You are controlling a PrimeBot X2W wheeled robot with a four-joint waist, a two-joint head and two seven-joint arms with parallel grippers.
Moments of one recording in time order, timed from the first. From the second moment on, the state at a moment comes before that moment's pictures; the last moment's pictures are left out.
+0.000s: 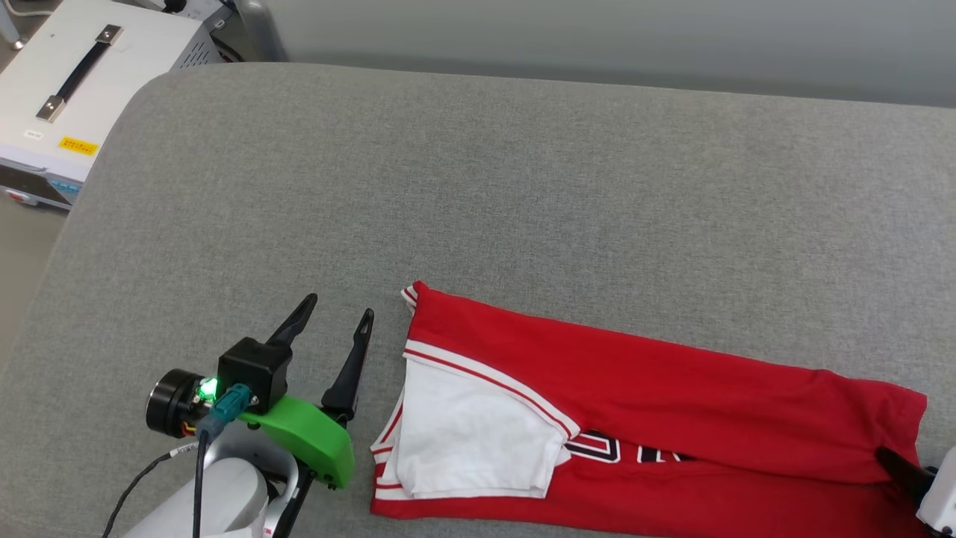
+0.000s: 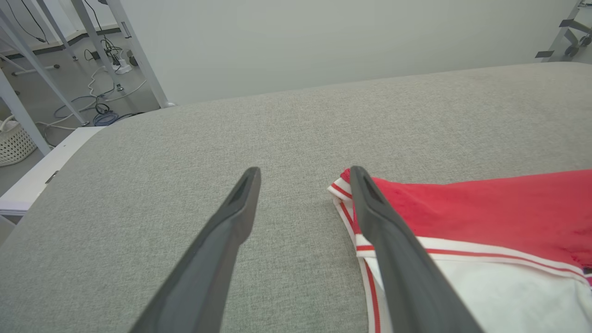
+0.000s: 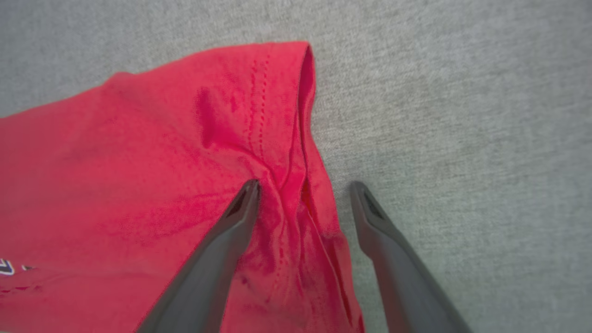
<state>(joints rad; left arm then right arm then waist) -0.35 0.60 -0.78 0.09 -0.69 0.26 -0.26 -0.01 -0.20 -0.40 0.11 0.46 0.13 0.80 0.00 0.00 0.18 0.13</state>
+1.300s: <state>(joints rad) -0.27 0.51 -0.66 0.18 -0.60 0.15 -0.26 -0.02 -0.36 -0.37 0.27 0.45 0.13 0.58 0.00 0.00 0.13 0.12</state>
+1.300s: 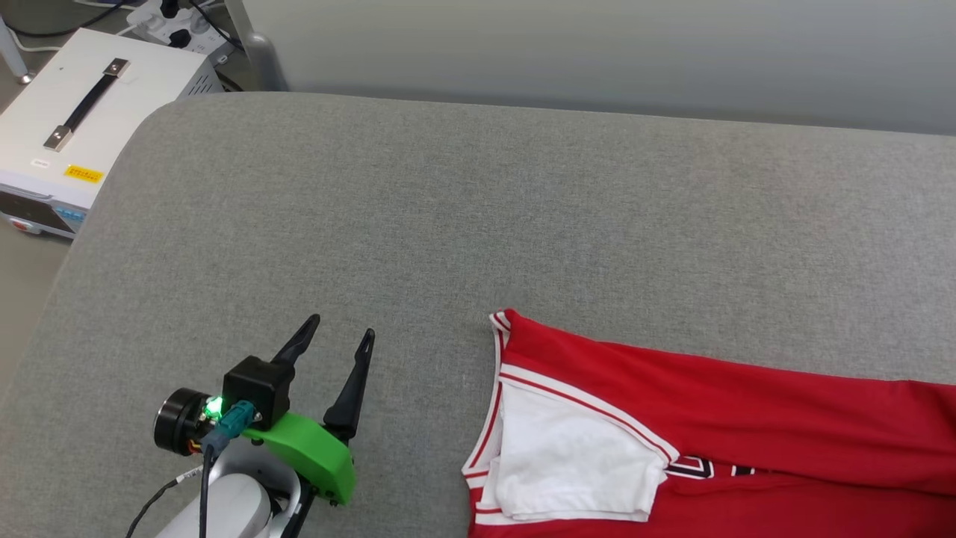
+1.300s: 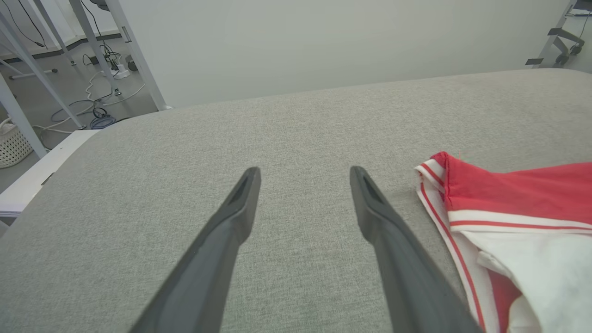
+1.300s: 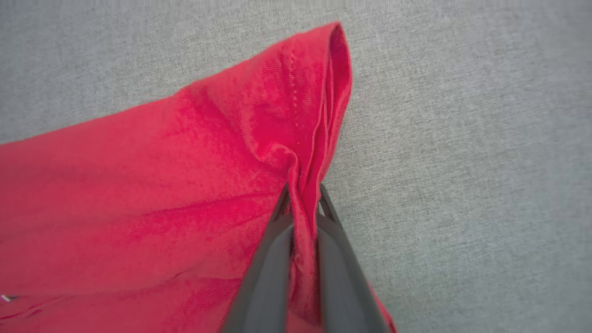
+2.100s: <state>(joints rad) -0.20 0.44 -0.64 0.21 -0.60 0.14 -0.26 0.14 -0.24 -0.18 -0.12 0.59 0.13 0.77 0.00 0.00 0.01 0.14</state>
